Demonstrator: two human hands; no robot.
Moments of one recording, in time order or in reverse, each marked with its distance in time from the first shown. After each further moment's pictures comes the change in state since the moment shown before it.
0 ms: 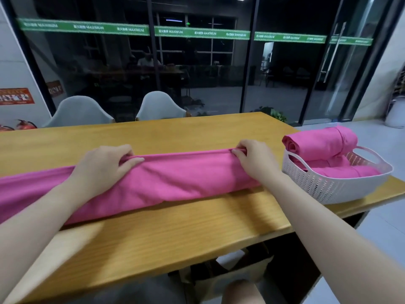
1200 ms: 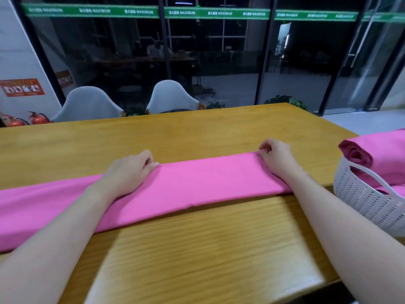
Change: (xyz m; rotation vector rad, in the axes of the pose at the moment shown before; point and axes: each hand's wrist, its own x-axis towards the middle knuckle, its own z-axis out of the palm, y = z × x) left_hand 0.050 -0.071 0.095 -0.025 -0.389 -0.209; right_hand 0.098 0.058 0.095 0.153 -0.018 0.122
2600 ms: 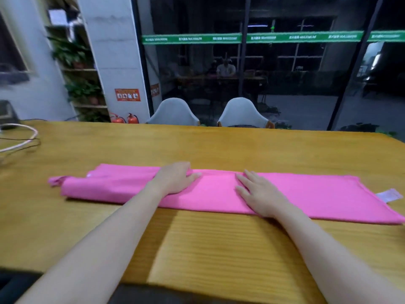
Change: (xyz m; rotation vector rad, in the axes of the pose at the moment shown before) left_hand -0.093 -0.095 -0.045 0.067 0.006 -0.200; right_hand -0.115 -0.213 0.114 -0.338 -0.555 -0.510
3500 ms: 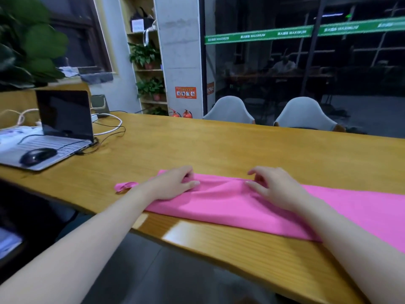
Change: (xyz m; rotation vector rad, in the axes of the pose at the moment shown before) left_hand -0.156 -0.118 -0.067 -0.202 -0.083 -0.151; right_hand 0.026 -0.126 -0.003 0.115 0.209 -0.427
